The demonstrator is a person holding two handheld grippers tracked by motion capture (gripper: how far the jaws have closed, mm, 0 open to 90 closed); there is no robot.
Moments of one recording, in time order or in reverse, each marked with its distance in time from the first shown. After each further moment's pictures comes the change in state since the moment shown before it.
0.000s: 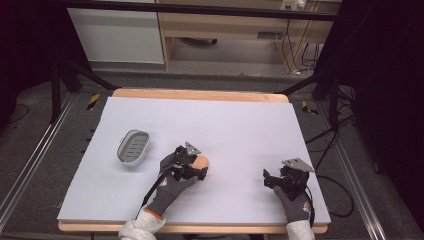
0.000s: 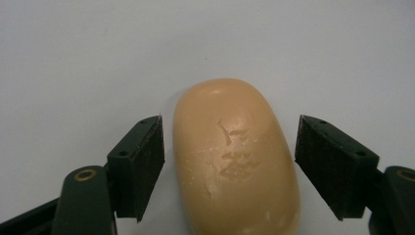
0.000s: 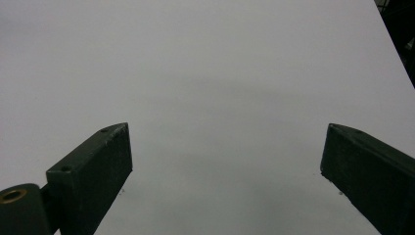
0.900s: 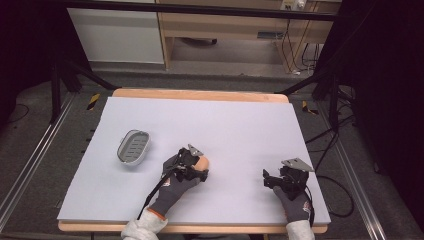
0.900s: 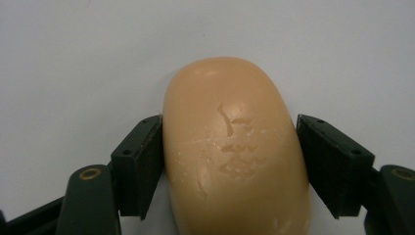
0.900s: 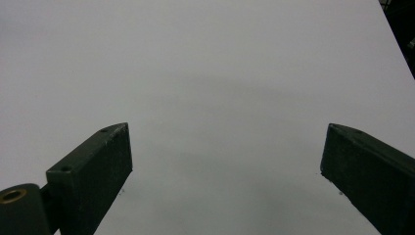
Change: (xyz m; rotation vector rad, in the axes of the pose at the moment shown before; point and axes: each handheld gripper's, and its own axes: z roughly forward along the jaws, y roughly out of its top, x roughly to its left) left arm -0.003 -0.002 0.013 0.056 0.012 -0.014; right arm 0.001 0.000 0.001 0.008 0.006 0.003
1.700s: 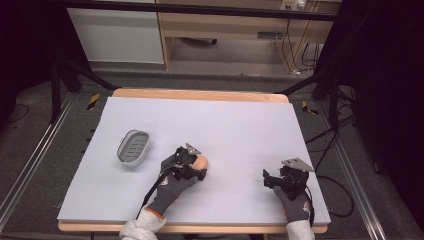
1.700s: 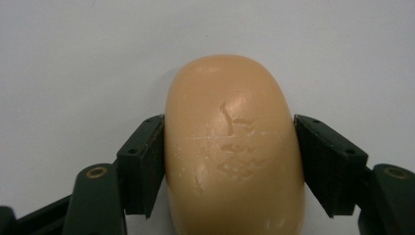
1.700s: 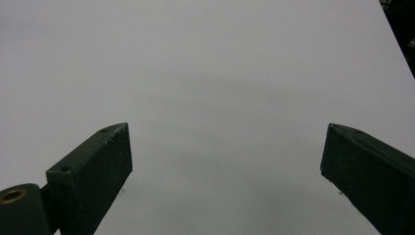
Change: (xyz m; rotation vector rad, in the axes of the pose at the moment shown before) left arm 0.006 0.000 -0.009 -0.007 -0.026 -0.015; right arm 0.000 0.000 0.000 0.000 -0.001 -0.001
